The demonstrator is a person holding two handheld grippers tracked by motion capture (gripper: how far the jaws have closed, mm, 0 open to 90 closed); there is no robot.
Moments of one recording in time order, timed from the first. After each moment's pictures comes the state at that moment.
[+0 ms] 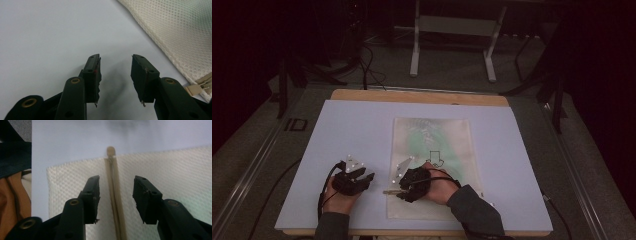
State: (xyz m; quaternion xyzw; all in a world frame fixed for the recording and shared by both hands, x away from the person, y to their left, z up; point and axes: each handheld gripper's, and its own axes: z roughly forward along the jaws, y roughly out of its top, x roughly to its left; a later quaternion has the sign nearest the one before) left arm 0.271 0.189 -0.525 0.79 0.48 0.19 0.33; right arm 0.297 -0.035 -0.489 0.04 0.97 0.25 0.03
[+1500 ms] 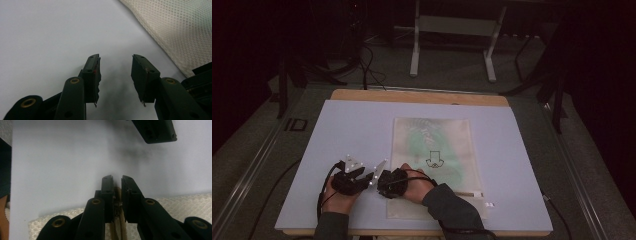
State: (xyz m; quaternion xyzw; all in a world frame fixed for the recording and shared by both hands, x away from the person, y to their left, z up) left arm 0.271 0.191 -0.524 0.79 0.48 0.20 0.33; right arm 0.299 0.024 -0.510 0.03 0.97 0.24 0.03
